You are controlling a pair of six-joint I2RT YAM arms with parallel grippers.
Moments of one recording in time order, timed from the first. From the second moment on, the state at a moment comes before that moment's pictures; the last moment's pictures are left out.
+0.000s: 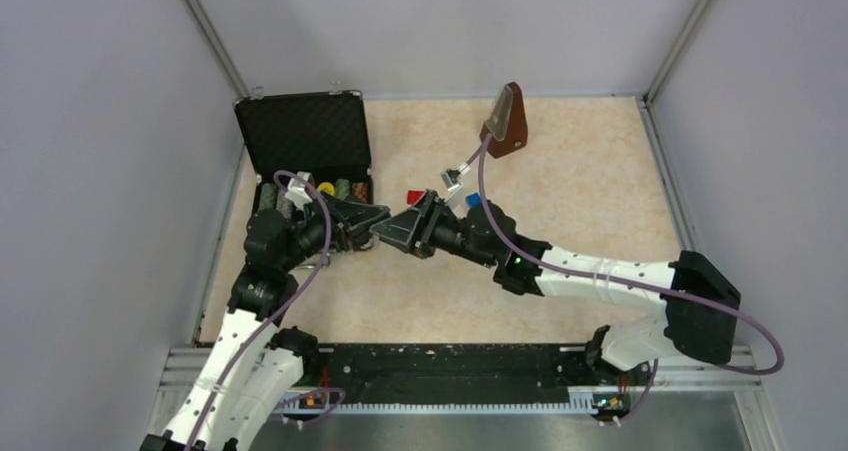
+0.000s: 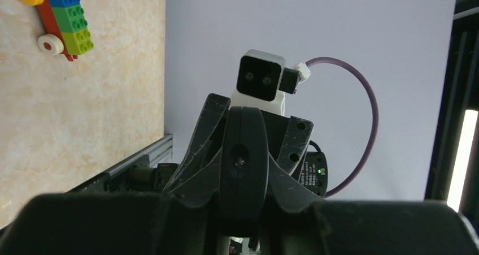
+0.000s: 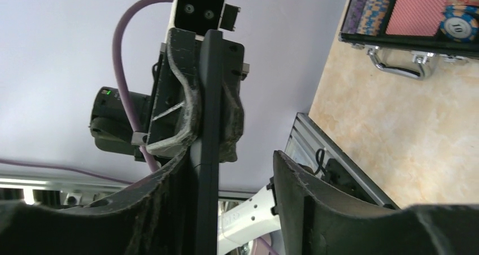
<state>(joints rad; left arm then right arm) -0.24 0.62 0.59 0.00 0.61 -1.56 1.09 1.39 0.89 0.49 -0.03 1.30</state>
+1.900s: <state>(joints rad) -0.26 0.41 0.73 -0.77 0.22 -1.01 1.06 1.27 0.87 -0.45 0.56 0.44</state>
